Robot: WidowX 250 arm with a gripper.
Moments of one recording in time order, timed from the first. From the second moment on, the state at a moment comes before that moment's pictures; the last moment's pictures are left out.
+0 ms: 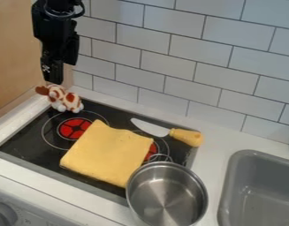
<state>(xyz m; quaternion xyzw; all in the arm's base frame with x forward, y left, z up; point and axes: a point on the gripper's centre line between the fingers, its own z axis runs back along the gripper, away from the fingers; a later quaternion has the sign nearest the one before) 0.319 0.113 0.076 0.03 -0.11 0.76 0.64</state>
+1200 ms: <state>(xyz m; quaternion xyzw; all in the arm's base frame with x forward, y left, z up) 0.217 0.013 0.071 -0.03 -0.07 0.54 0.84</state>
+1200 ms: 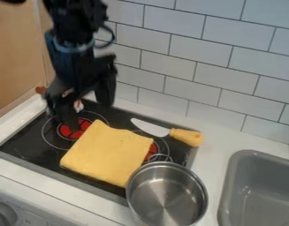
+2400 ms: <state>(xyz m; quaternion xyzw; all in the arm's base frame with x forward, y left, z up) 0.186 -0.055 0.027 -0.02 -0.05 0.29 0.96</state>
